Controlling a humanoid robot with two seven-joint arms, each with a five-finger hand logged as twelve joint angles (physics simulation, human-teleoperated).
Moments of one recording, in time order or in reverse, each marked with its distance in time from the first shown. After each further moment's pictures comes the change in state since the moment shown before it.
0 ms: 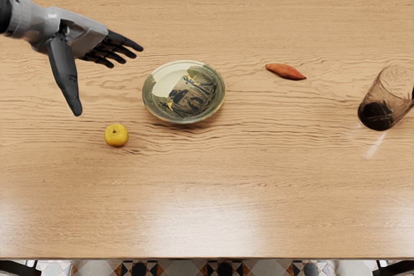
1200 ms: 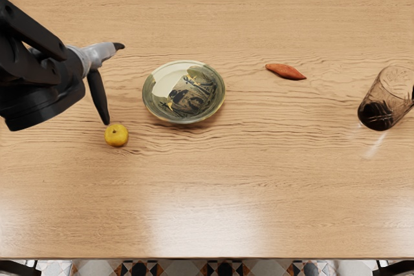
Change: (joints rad) left arm 0.055 -0.536 0.126 -0.321 -0.390 1.022 0.065; right arm -0.001 0.000 0.001 0.000 0.002 0.000 0.000
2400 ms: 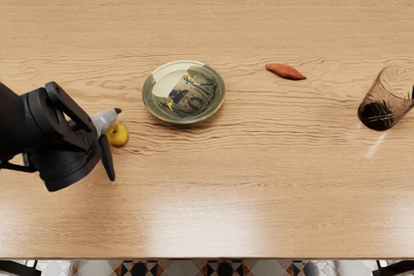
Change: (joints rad) left arm 0.380 -0.020 -0.091 0.069 -0.037 0.199 0.048; right arm 0.000 0.000 0.000 0.000 0.000 0.000 0.000
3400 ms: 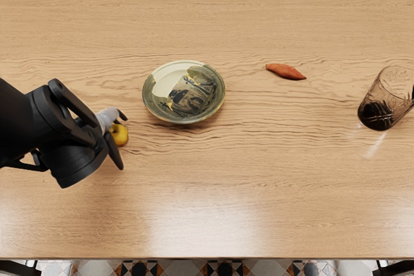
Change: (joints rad) left arm 0.029 0.000 -0.035 0.042 -0.087 0.000 0.002; right arm 0.000 0.000 0.000 0.000 0.000 0.000 0.000
